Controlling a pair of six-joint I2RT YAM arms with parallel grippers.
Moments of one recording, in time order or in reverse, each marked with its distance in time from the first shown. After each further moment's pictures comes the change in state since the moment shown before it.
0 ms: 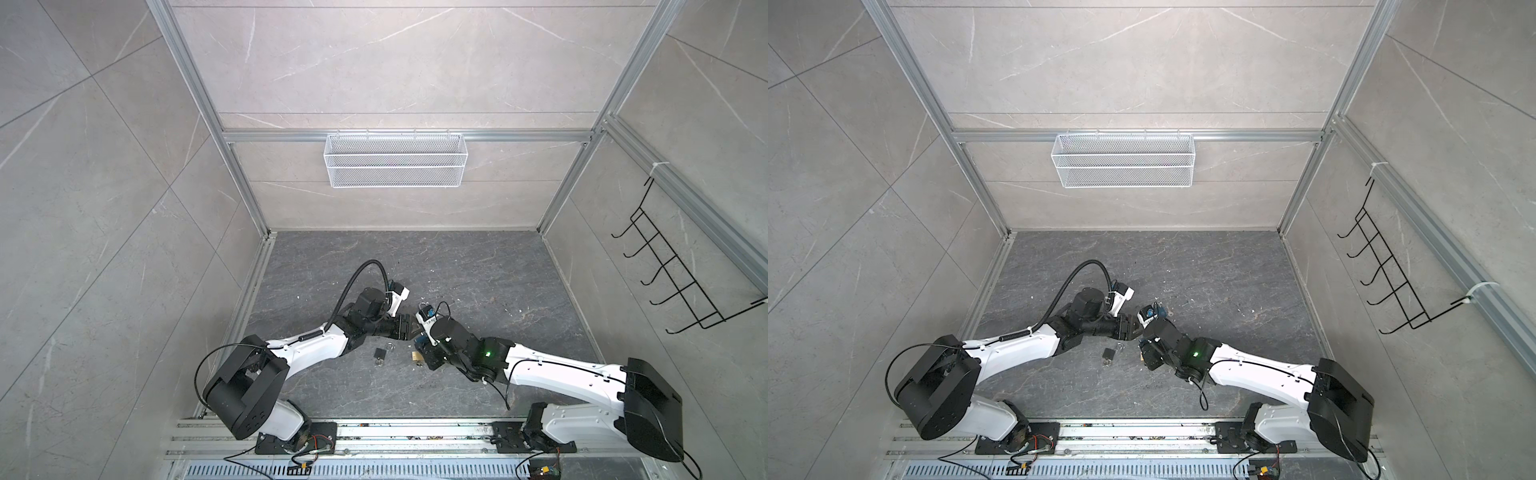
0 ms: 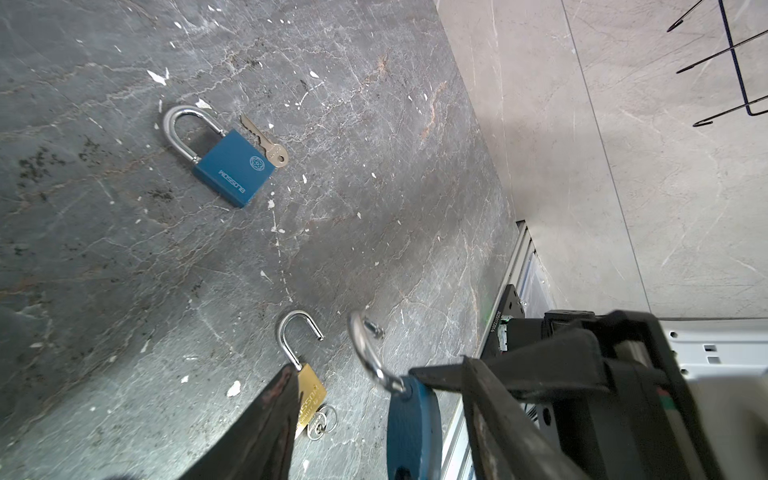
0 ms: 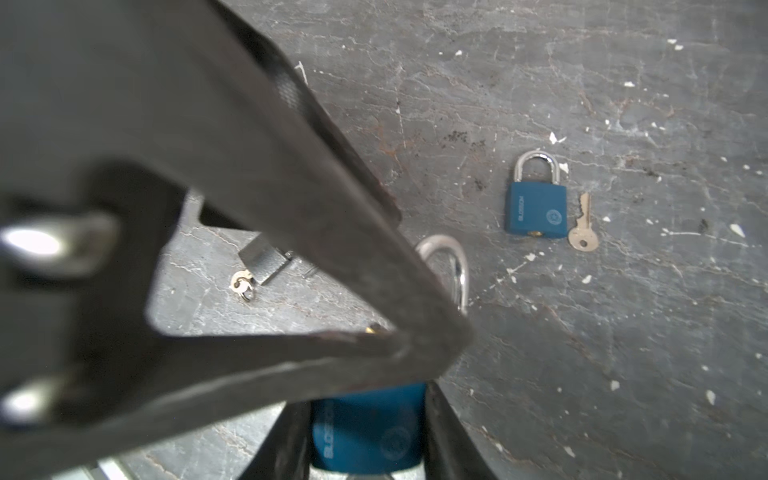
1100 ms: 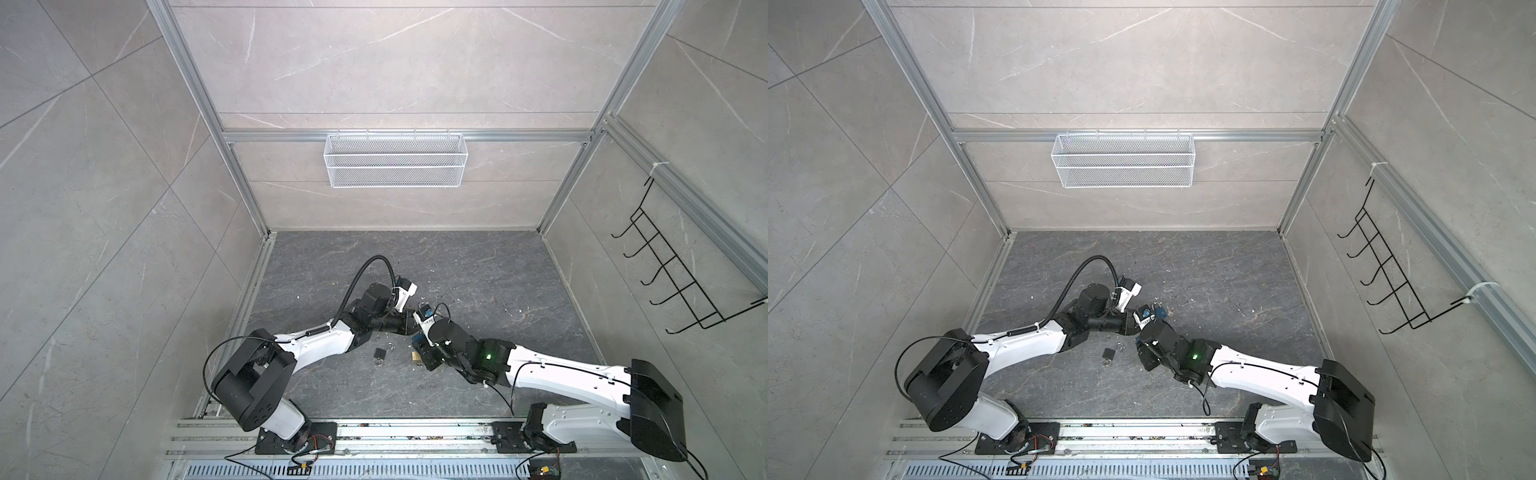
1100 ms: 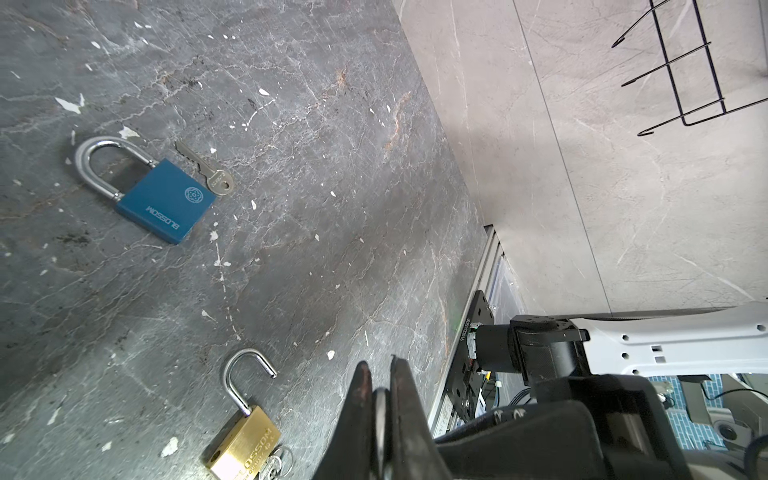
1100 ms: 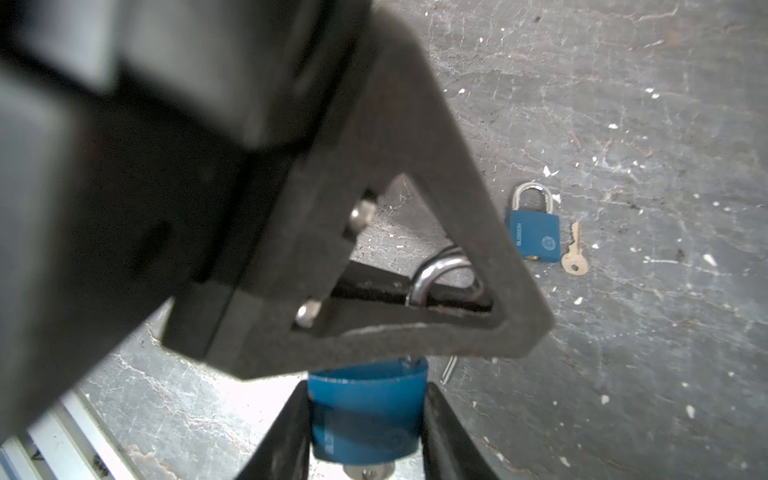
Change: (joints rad) left arm -0.019 0.043 0.056 0.055 0.032 -0.050; right arm 0.040 -0.019 0.022 0.007 0.068 -0.002
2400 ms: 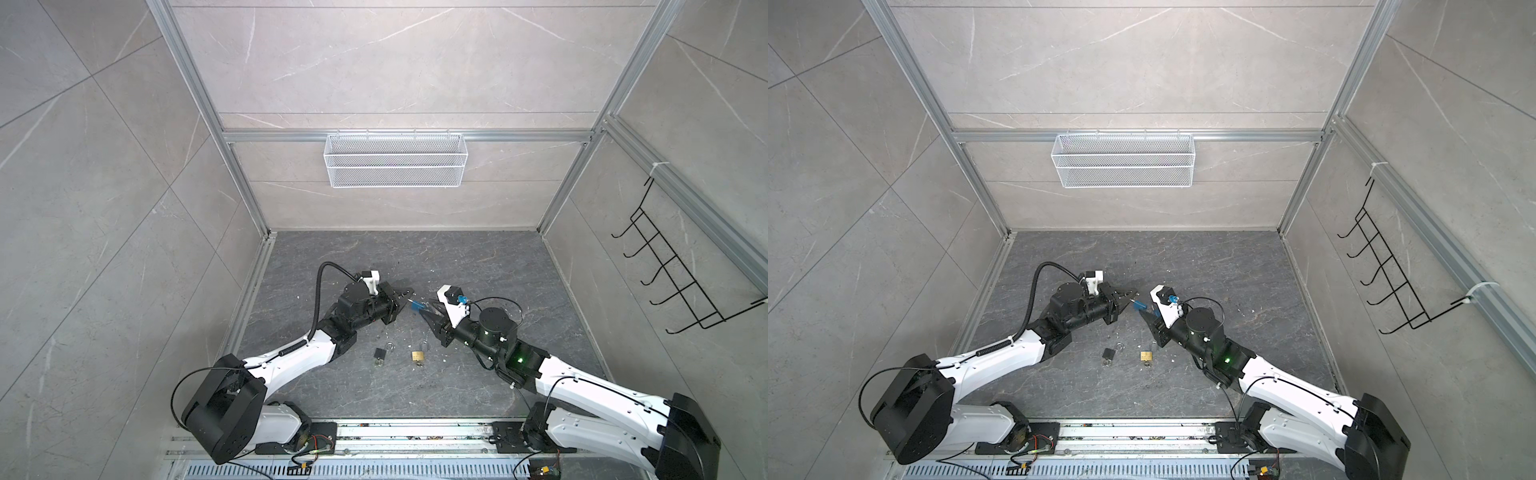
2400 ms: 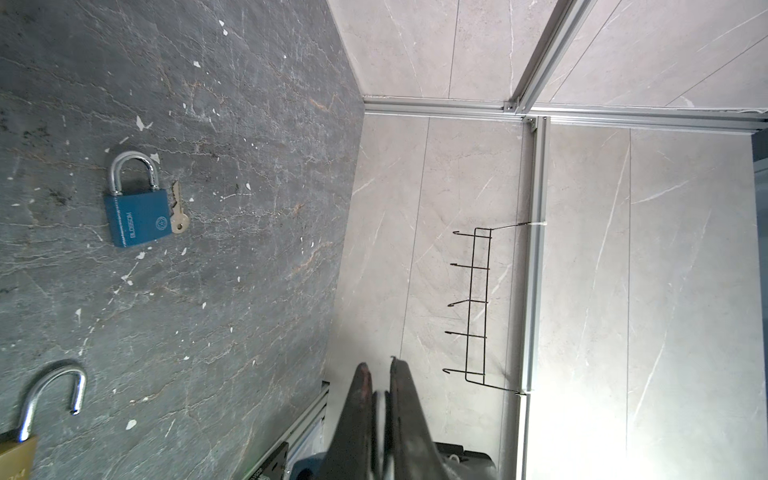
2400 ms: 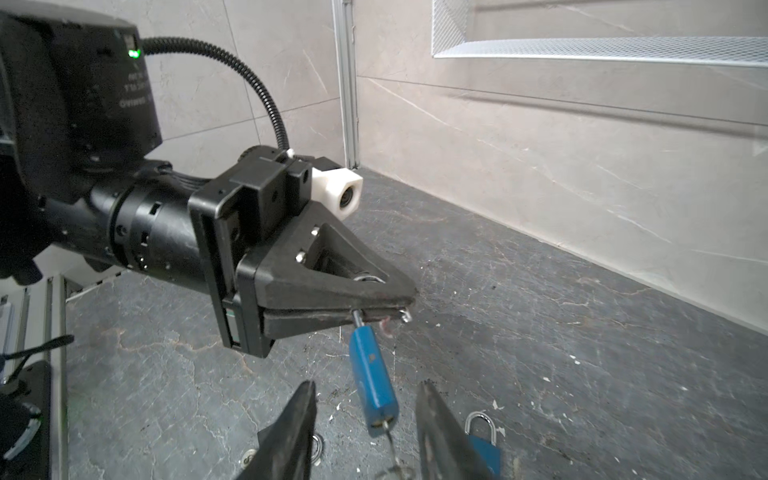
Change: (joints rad) left arm 0.049 -0.183 -0.105 0.275 -0.258 -0.900; right arm -0.205 -0.219 -0.182 0.542 -0.234 -0.339
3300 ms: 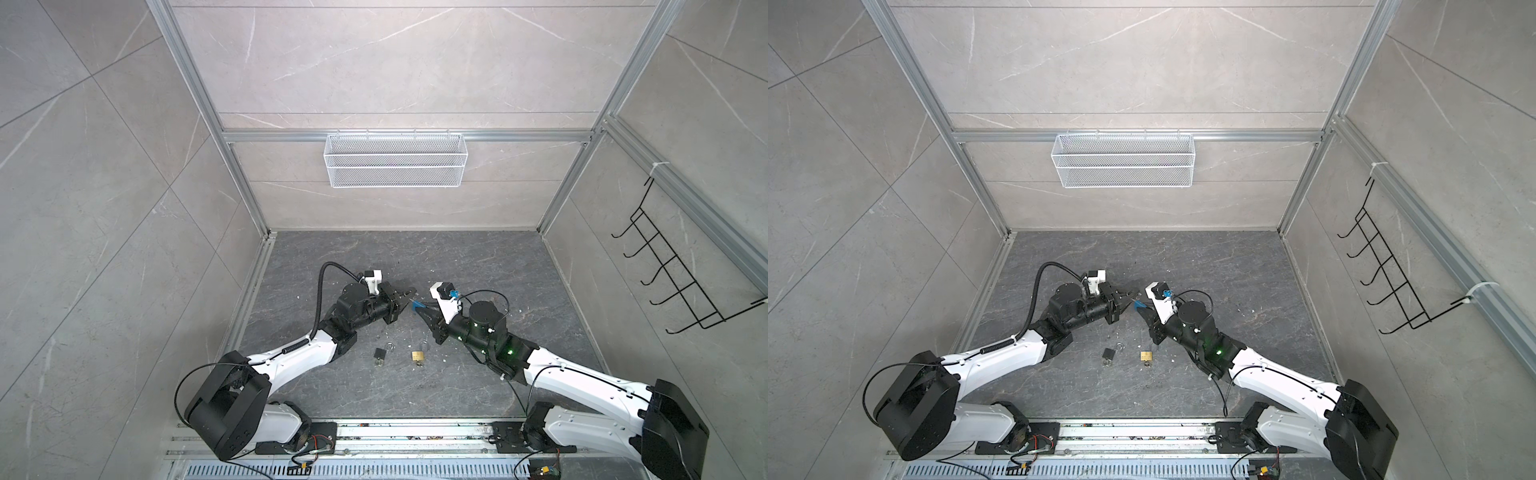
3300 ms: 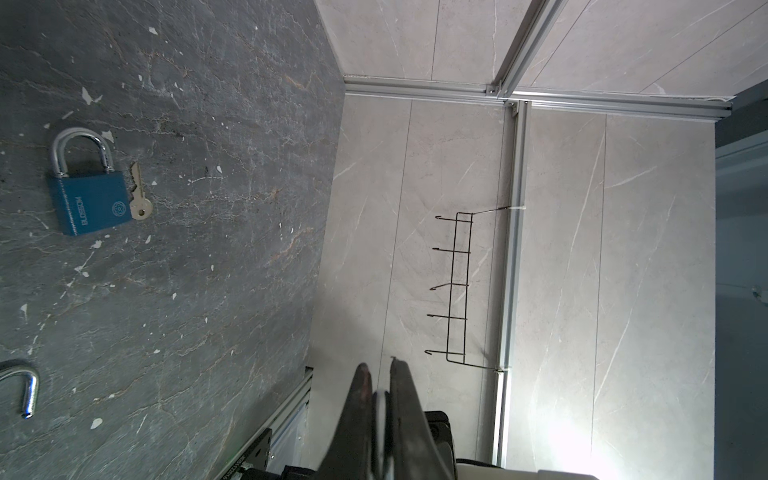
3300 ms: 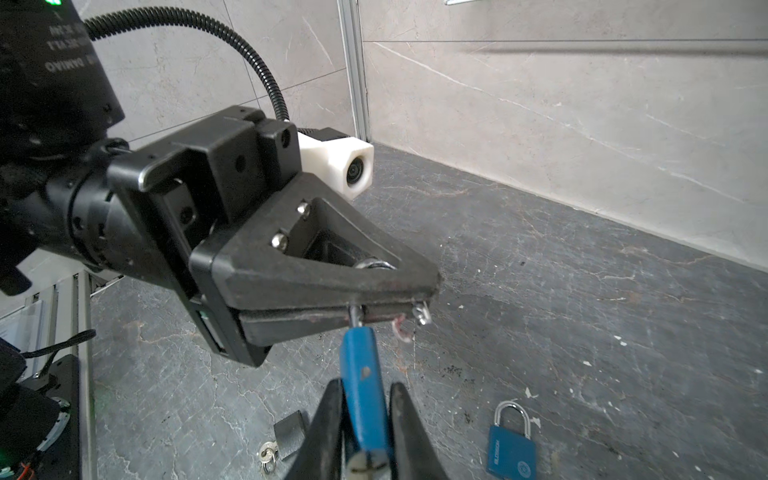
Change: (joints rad) left arm 0.005 0.013 -0.014 0.084 0.055 -0.026; right arm -0.034 0.089 0.028 0.007 -0.064 0.068
